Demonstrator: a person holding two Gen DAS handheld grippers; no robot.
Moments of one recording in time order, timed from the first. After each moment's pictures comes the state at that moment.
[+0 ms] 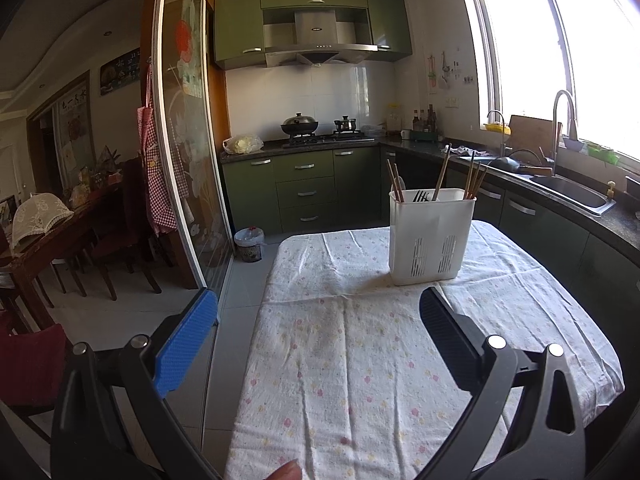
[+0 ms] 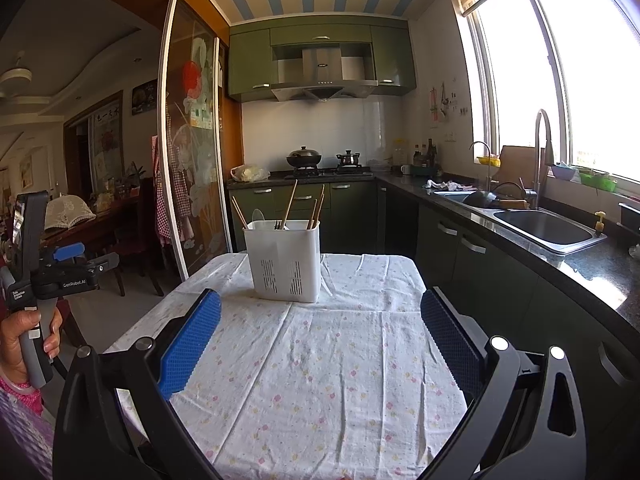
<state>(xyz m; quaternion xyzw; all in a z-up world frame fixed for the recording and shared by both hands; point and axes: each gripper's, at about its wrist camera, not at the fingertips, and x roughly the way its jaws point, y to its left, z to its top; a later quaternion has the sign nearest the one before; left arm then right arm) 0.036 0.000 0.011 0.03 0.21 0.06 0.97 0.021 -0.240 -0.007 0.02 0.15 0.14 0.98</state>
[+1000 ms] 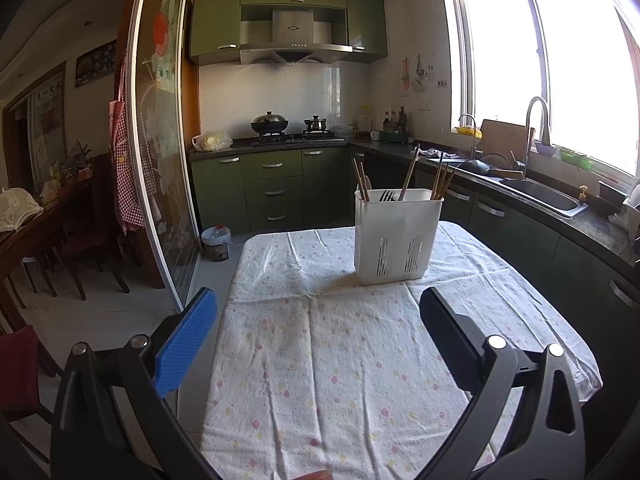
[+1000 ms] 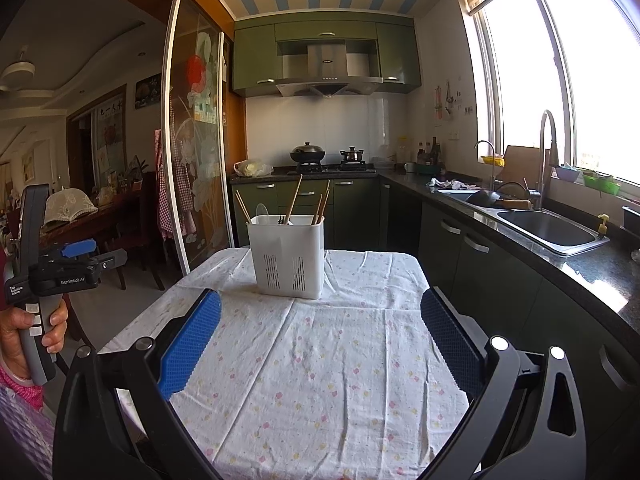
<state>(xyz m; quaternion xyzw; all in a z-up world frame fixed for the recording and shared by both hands) 0.041 -0.002 0.004 0.02 0.21 0.00 0.98 0.025 -0.238 -0.012 0.01 0.16 0.15 0.98</state>
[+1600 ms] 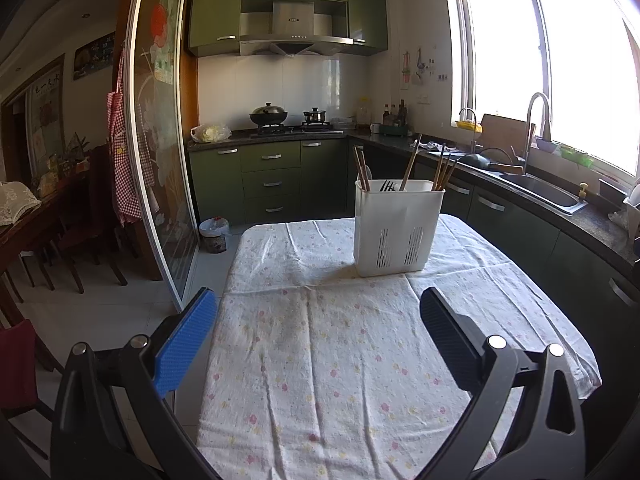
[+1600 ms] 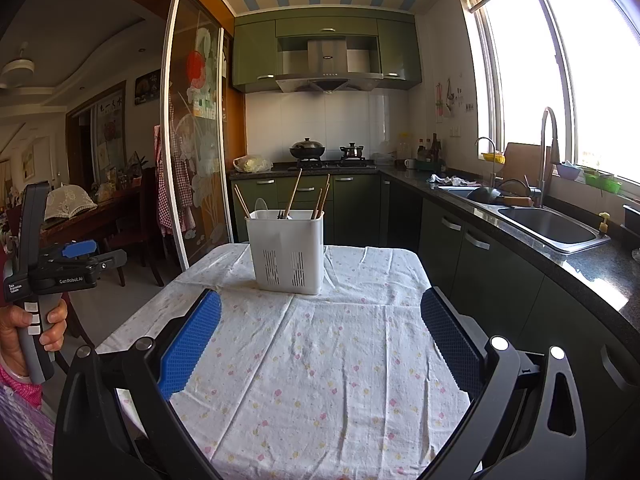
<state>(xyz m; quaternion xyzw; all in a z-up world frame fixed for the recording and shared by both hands) 0.047 0.001 -0.004 0.01 0.23 0.00 0.97 0.028 -0.237 -0.017 0.01 0.16 0.15 0.98</state>
